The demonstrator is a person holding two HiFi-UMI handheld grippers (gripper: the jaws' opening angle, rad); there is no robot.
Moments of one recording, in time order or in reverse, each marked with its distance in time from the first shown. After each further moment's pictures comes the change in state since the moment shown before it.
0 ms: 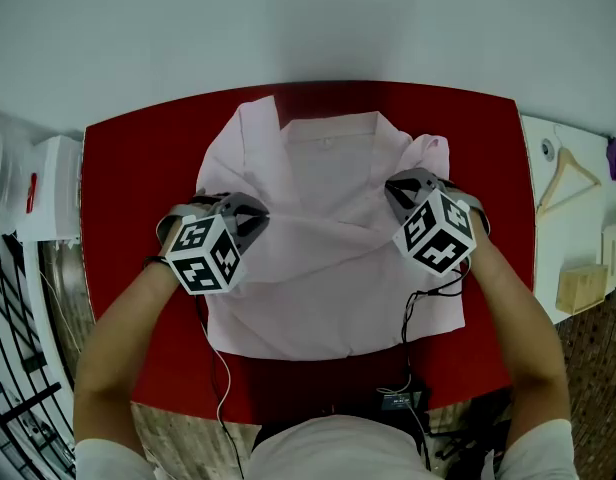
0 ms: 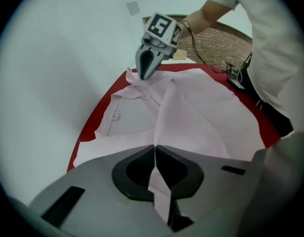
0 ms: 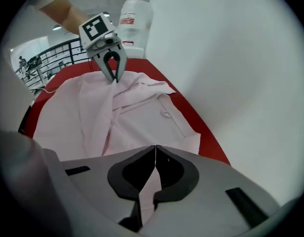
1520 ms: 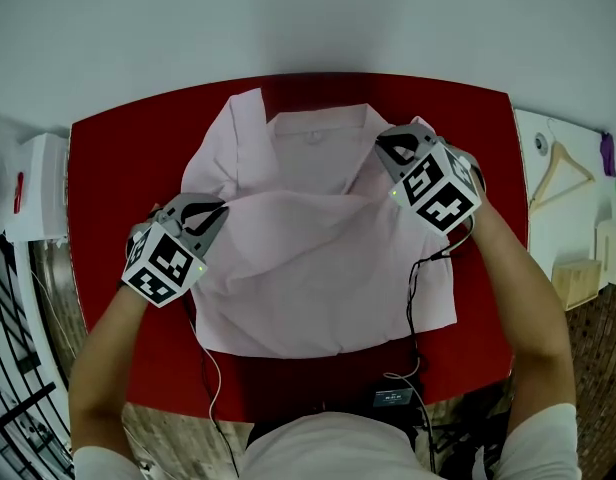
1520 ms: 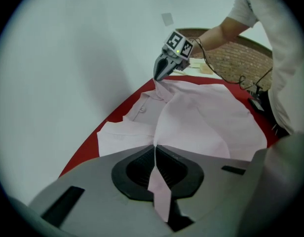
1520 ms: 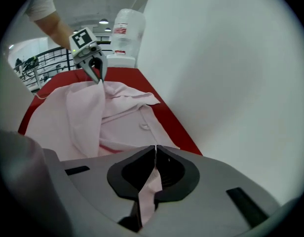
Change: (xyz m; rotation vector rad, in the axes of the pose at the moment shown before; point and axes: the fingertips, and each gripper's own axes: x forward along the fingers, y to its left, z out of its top) left arm -0.038 0.020 -0.034 -0.303 -0.095 0.197; right arm 0.002 -0.062 0.026 0.019 -0.105 -0.073
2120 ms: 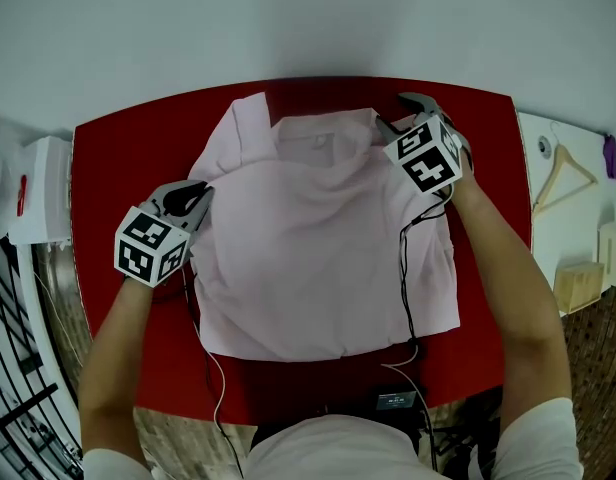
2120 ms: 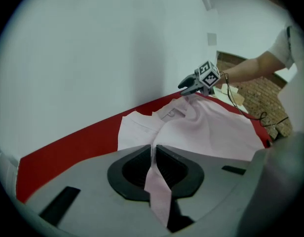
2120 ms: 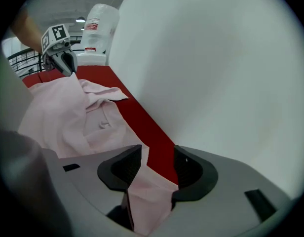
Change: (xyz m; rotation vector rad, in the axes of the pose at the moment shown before) left arm -0.003 0.056 -0.025 -0.429 -0.099 0.114; right arm 0.044 -0.069 -0.015 0.152 0.003 -0.220
